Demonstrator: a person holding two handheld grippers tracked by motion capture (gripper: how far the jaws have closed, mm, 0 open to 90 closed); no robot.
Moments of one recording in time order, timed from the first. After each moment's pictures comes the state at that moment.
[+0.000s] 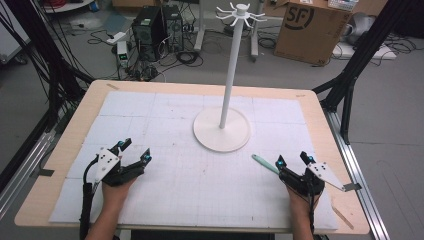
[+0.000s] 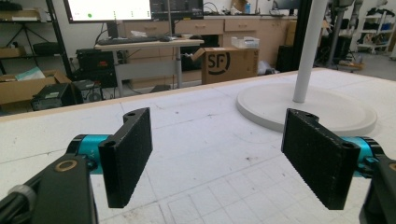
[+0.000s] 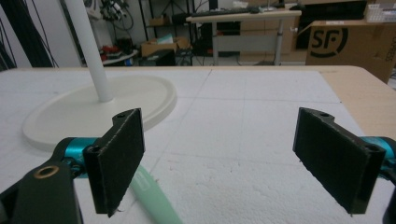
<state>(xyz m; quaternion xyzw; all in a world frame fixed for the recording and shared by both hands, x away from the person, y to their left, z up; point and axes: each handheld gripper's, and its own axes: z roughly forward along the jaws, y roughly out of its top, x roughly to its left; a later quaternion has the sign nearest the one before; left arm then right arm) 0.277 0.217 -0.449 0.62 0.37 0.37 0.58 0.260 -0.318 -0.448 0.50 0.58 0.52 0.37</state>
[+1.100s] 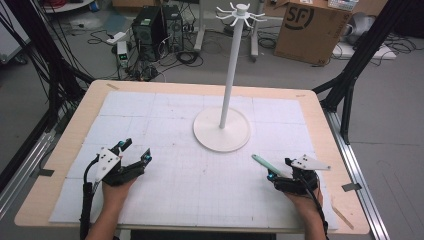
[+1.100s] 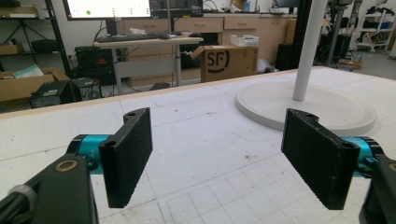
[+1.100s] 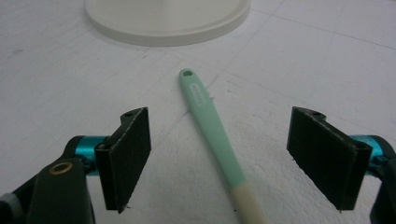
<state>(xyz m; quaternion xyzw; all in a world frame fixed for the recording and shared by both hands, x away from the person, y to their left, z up) 0.279 0.217 -0.449 0.62 0.37 0.36 0.58 0.270 -0.312 -0.440 0.43 0.77 0.42 0.24</state>
